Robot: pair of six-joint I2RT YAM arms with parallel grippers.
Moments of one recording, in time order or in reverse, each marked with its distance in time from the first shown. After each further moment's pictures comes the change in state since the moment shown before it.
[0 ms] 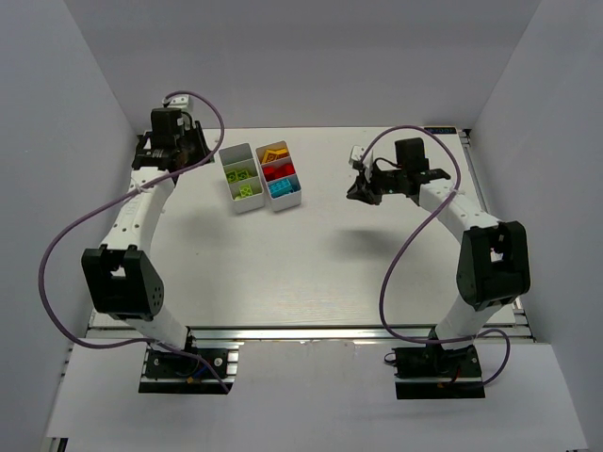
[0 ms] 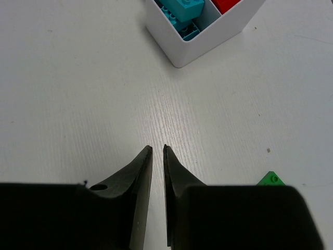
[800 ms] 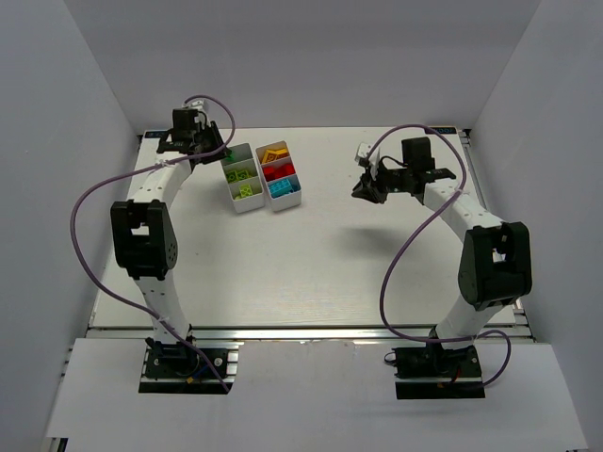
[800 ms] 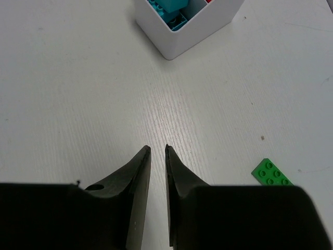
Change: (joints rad) left arm 0.017 0.361 0.145 0.166 0.140 -0.084; right arm -0.035 -0.005 -0.002 0.000 -0.004 0.019
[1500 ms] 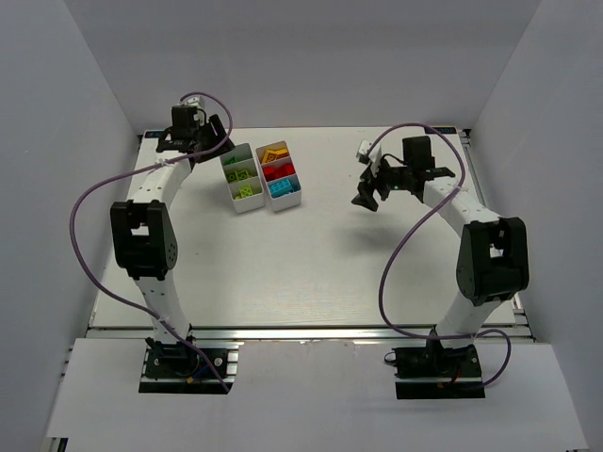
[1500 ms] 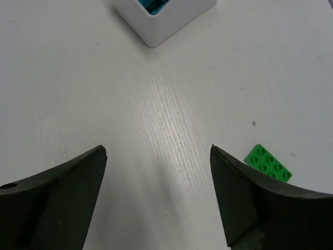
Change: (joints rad) left arm 0.000 0.013 0.025 0.014 -0.022 -0.068; right arm -0.013 0.025 0.005 0.014 0.043 0.026
